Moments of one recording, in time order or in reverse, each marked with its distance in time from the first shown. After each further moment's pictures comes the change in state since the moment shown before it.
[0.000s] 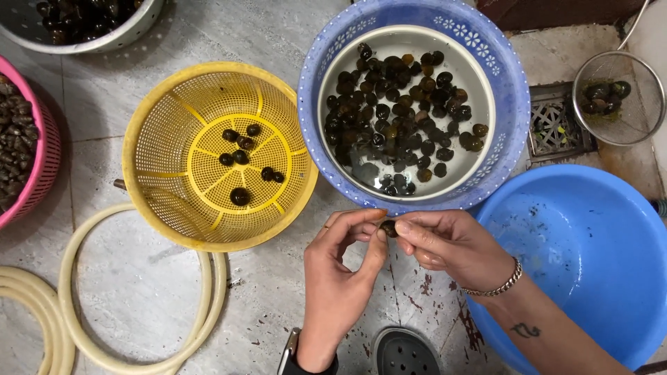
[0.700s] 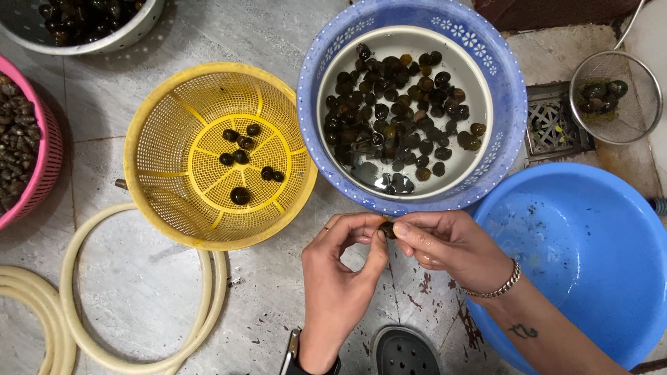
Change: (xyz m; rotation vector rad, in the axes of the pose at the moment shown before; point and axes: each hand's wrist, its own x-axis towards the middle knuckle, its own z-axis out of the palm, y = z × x) left_hand -0.005 0.002 0.001 0.123 0.050 0.049; right_hand -0.006 -0.004 0.008 -0.083 0.074 0.031
